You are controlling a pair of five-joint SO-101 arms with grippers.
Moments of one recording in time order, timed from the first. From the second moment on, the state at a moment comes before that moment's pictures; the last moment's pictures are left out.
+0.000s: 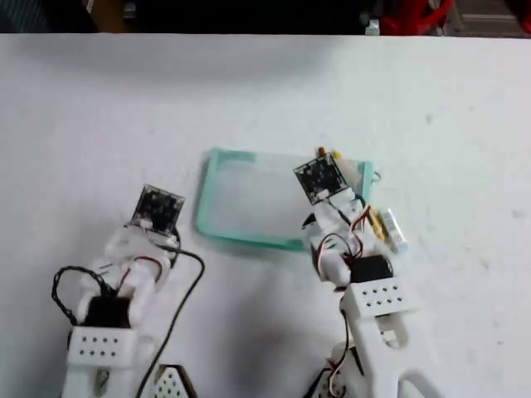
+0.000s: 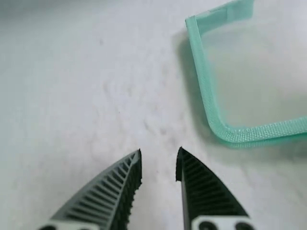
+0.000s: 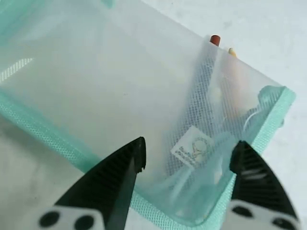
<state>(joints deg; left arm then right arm) -4.3 -78.8 89.4 42.9 -14.0 -13.4 -46.8 70.9 33.7 20.4</state>
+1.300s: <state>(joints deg) -4.3 -47.8 78.7 32.8 -14.0 -0.4 -23.5 37.1 56.1 18.9</state>
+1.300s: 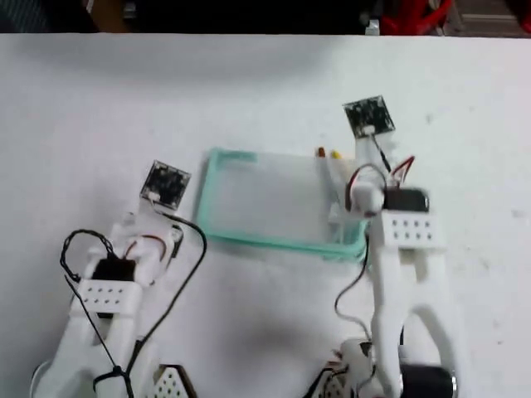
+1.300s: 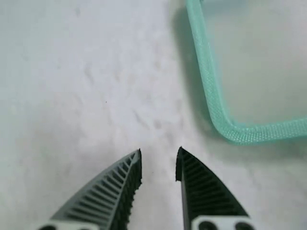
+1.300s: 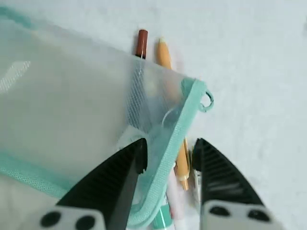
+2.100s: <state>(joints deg) -4.3 -47.8 78.7 32.8 -14.0 -0.3 9.3 15.5 53.2 9.5</state>
